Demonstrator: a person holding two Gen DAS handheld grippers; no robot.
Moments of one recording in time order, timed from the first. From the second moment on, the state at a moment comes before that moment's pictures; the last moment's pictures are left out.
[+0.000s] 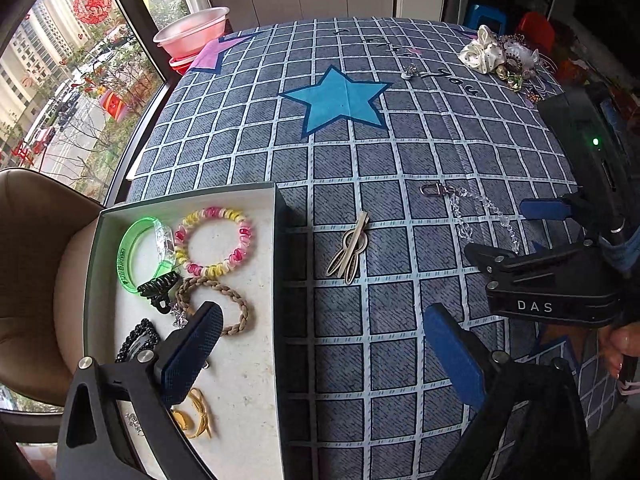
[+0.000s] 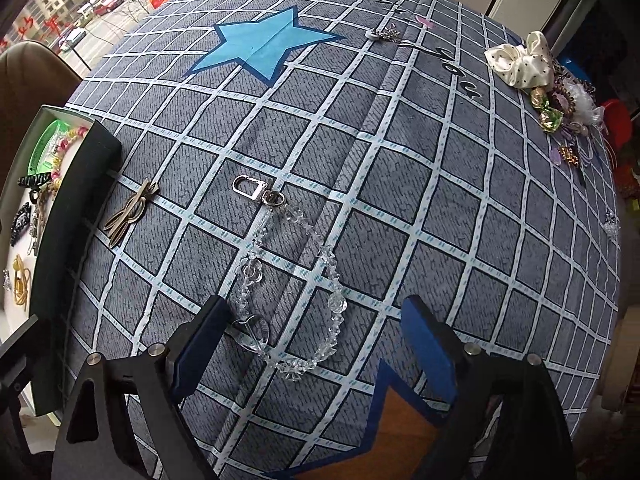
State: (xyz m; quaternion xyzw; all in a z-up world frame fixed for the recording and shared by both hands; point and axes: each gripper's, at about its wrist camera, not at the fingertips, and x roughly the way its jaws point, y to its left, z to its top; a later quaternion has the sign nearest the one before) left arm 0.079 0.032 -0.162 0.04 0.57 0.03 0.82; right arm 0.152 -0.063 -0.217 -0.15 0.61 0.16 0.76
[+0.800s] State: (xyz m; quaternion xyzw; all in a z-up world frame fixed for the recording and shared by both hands) left arm 0.152 0.008 -0.215 0.04 0.60 0.02 0.80; right arm 0.169 -0.141 -0.191 -0.11 0.60 0.19 0.77
